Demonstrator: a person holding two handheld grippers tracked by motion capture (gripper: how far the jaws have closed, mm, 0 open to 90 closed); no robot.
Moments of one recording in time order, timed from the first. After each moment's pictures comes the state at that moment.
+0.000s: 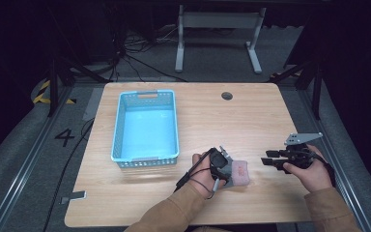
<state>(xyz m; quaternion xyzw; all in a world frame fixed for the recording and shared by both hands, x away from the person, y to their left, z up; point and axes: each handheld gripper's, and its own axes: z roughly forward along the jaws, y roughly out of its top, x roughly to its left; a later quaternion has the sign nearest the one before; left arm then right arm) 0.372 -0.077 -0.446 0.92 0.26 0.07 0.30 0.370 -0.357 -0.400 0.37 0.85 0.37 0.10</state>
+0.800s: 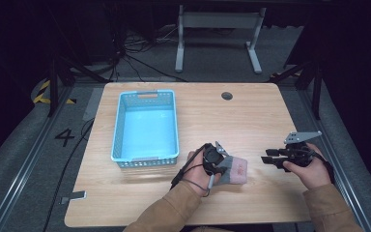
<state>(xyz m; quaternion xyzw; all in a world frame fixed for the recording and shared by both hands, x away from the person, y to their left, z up) 0.371 -0.054 -0.415 0.90 0.26 0.04 0.34 0.377 -0.359 -0.402 0.37 0.85 0.37 0.10</state>
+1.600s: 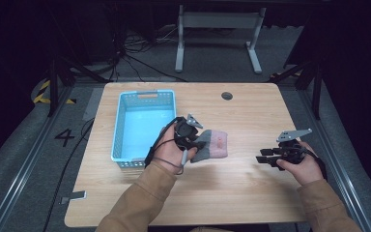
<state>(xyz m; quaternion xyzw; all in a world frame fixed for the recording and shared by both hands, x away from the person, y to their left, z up) 0.401 0.023 -0.343 0.88 0.29 0.07 0.36 0.391 -0.349 -0.414 0.36 0.86 0.36 0.08</state>
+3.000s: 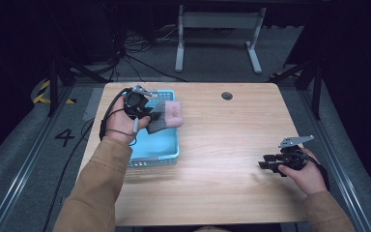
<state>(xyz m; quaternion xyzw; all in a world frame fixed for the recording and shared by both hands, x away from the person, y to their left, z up) 0.462 0.144 -0.308 0.85 0.36 0.12 0.36 0.377 -0.356 -0.427 0.40 0.85 0.35 0.08</state>
